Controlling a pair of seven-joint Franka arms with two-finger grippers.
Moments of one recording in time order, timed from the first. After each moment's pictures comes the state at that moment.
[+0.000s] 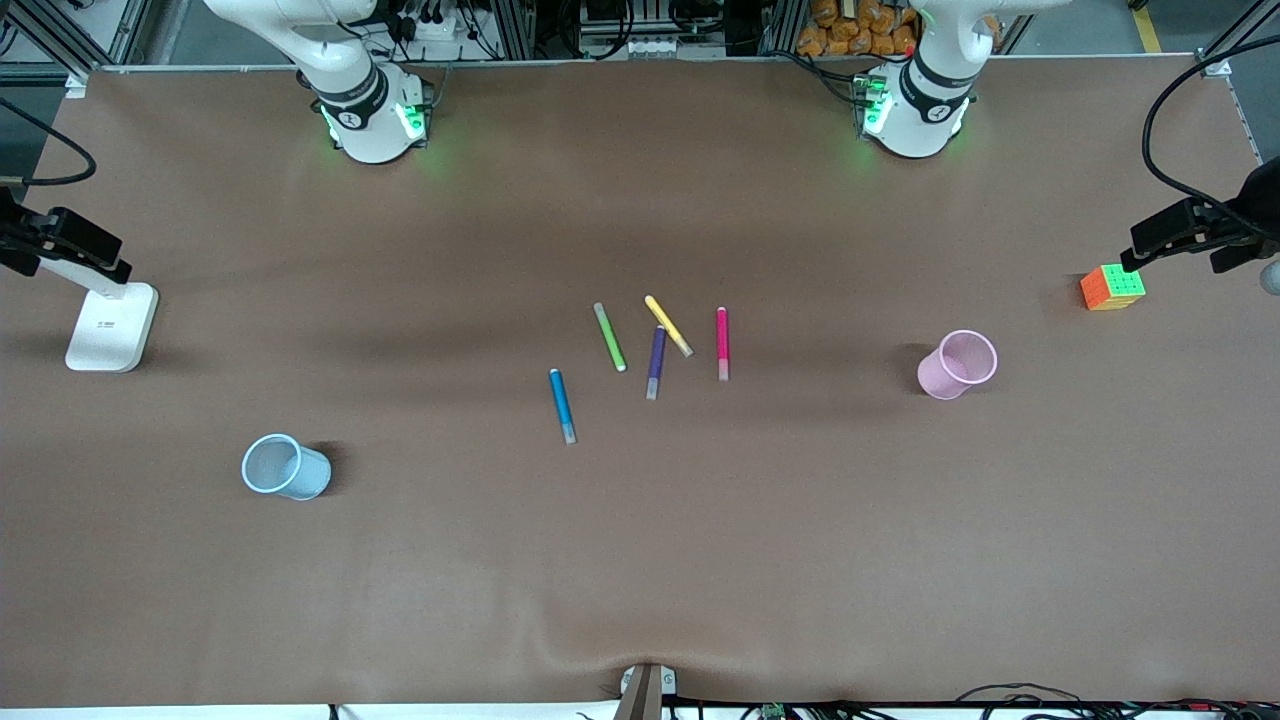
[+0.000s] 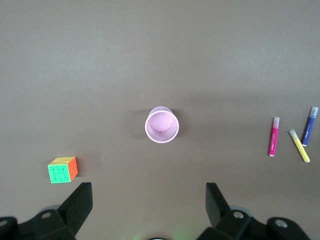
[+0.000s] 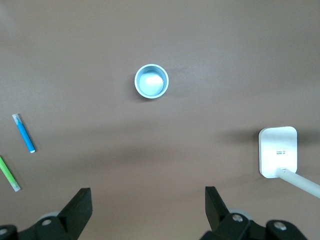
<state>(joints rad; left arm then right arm) 0.01 0.04 0.01 -1.49 -0.03 1.51 0.02 0.00 0.02 -0.05 -1.50 -0.02 1.52 0.05</state>
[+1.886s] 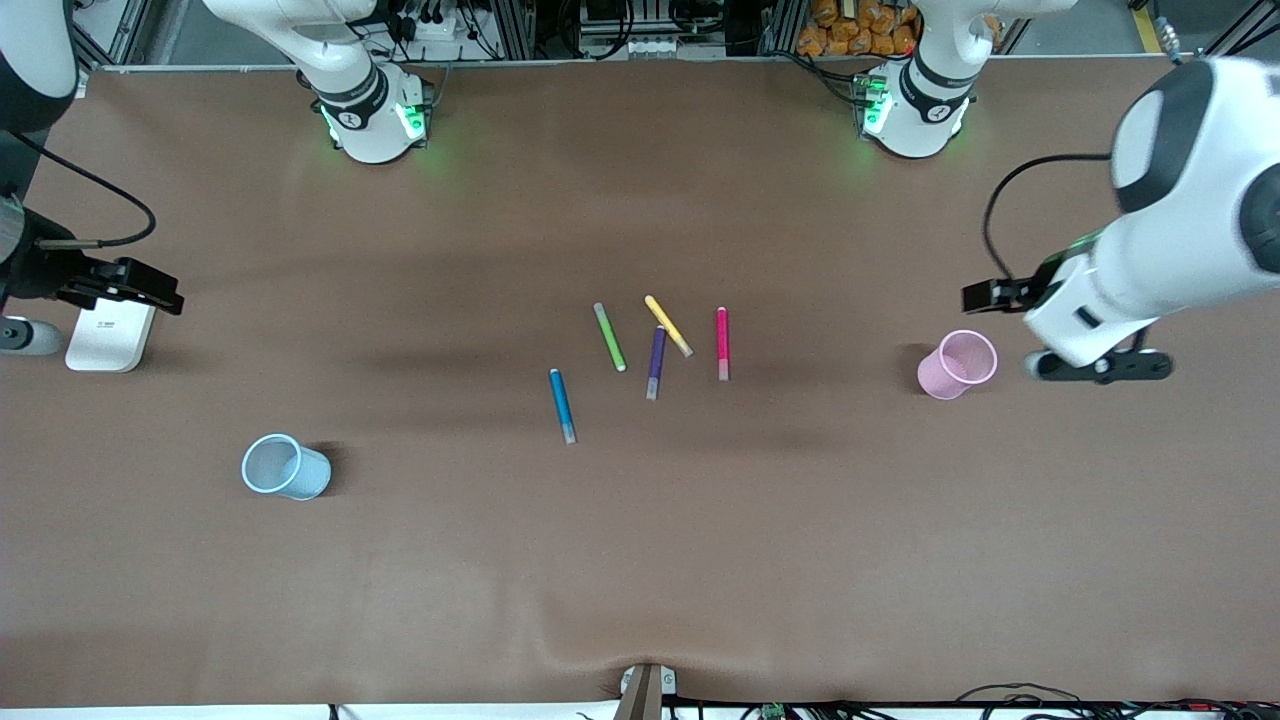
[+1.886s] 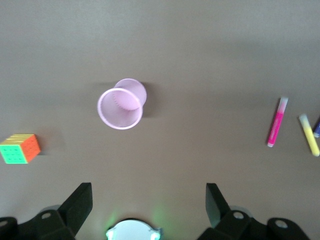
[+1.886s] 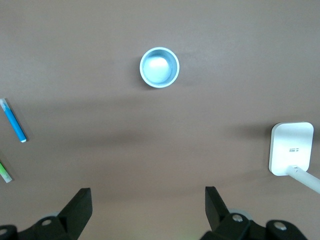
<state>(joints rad) -0.15 0.25 -0.09 -1.52 0.02 1.51 -0.27 0.03 0.13 -0.04 -1.50 -0.02 1.51 0.05</state>
